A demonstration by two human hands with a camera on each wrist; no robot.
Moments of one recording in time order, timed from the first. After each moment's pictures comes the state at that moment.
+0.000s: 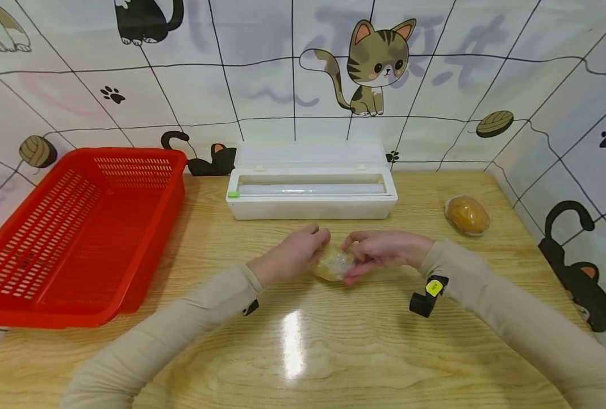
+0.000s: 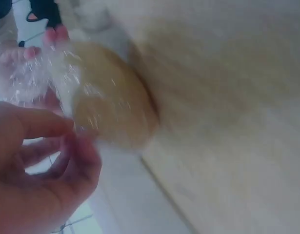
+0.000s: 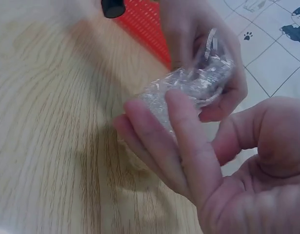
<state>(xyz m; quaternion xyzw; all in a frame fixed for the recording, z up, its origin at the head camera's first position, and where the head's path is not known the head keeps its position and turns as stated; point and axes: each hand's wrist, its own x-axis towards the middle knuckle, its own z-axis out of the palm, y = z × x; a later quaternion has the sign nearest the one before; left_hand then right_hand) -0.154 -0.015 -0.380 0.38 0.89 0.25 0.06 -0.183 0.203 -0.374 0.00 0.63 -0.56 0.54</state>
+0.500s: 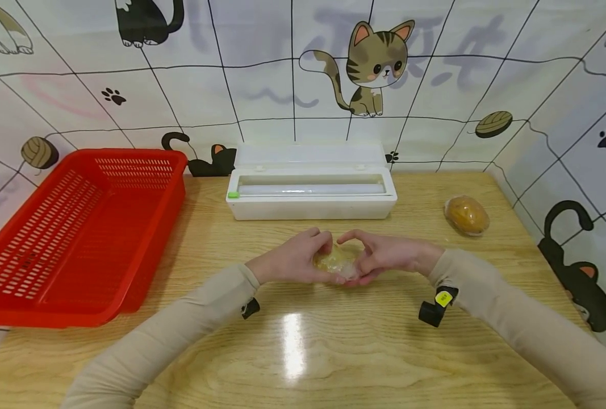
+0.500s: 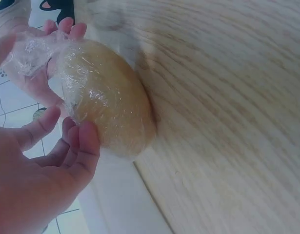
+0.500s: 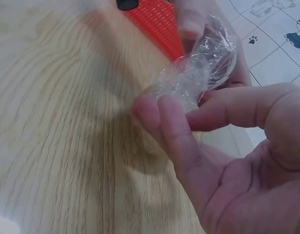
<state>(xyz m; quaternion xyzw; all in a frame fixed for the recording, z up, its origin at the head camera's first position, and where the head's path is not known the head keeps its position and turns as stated) -0.152 -0.013 -0.378 0.37 0.87 0.29 0.15 -0.175 0.220 -0.377 -0.13 0.64 -0.55 0.52</state>
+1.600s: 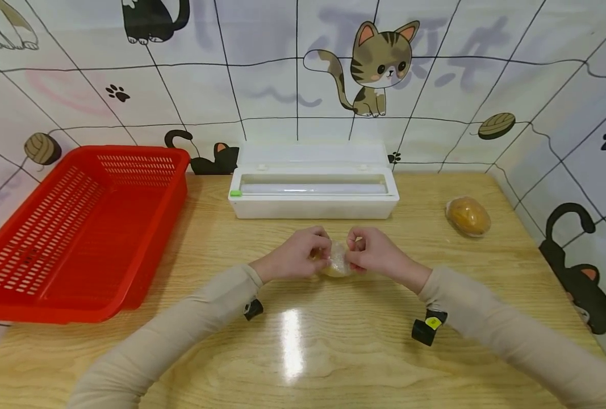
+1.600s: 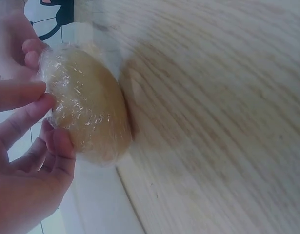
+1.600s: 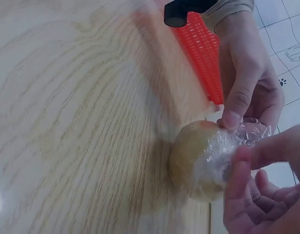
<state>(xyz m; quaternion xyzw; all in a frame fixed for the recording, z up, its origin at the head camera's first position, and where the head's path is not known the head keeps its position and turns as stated) -0.155 -0.017 -0.391 0.38 0.84 0.38 0.10 -0.151 0.191 -0.376 -0.13 0.82 -0.50 0.24</state>
